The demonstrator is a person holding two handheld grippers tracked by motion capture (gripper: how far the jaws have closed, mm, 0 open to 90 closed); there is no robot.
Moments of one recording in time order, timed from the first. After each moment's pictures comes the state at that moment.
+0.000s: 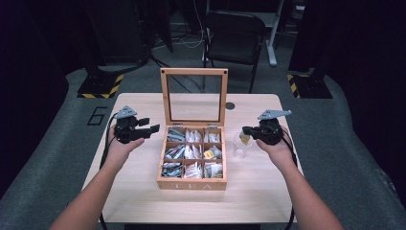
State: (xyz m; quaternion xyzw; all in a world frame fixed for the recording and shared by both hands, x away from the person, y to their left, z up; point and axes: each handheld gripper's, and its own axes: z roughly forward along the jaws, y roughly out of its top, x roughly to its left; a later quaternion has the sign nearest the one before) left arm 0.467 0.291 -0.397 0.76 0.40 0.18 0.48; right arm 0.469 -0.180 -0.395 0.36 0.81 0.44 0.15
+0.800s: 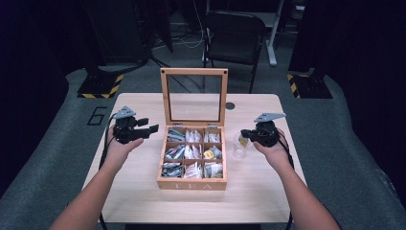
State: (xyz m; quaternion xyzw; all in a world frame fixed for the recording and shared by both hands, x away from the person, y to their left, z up) left arm 0.468 0.293 -0.400 0.75 0.41 0.18 0.48; right arm 0.476 -0.176 -0.417 0.37 0.81 0.42 0.15
